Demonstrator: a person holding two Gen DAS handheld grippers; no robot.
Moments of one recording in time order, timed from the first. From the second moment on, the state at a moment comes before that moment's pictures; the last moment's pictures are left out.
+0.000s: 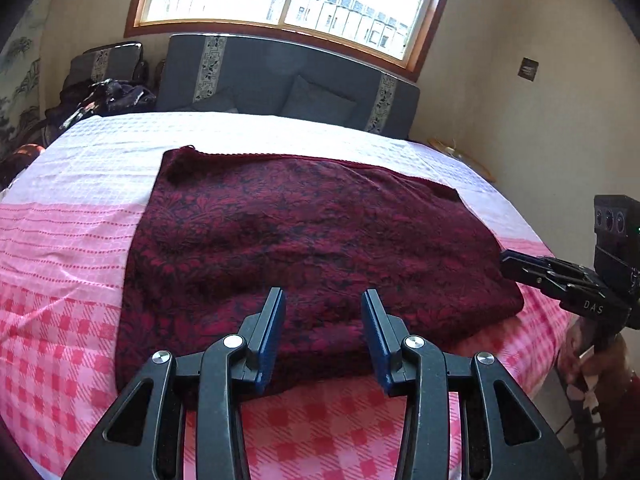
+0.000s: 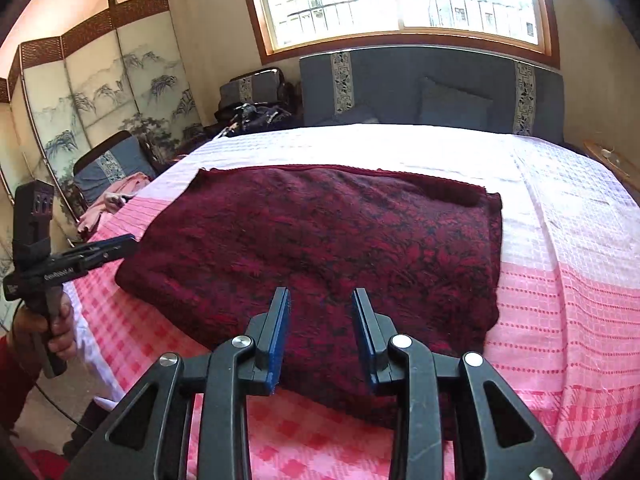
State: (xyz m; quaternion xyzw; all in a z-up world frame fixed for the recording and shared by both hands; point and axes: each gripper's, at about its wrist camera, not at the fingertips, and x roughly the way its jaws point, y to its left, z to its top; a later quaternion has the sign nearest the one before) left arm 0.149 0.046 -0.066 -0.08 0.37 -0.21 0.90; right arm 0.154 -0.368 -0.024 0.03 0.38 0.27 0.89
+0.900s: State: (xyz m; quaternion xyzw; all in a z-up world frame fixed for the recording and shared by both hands) left arm 0.143 0.015 -0.107 -0.07 0.41 -0.19 0.89; right arm 0.164 -0.303 -0.052 -0.02 0.41 0.26 0.87
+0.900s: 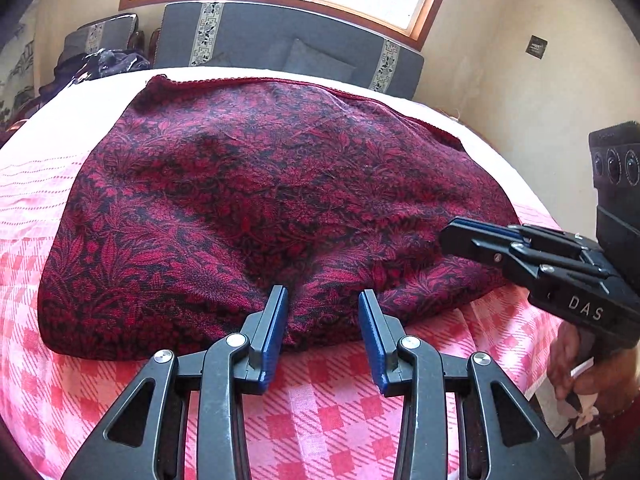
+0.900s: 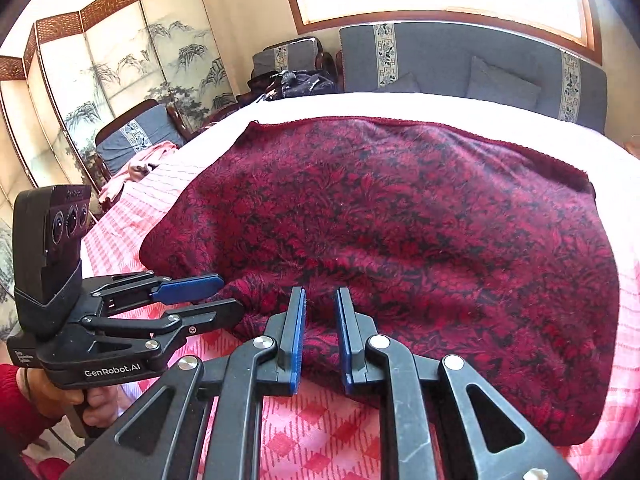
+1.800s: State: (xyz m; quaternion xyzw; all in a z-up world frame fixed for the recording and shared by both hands) left arm 0.139 0.000 -0.107 -0.03 0.41 -0.17 0.90; right arm 0.171 -0.319 -0.055 0.03 0.42 0.28 0.86
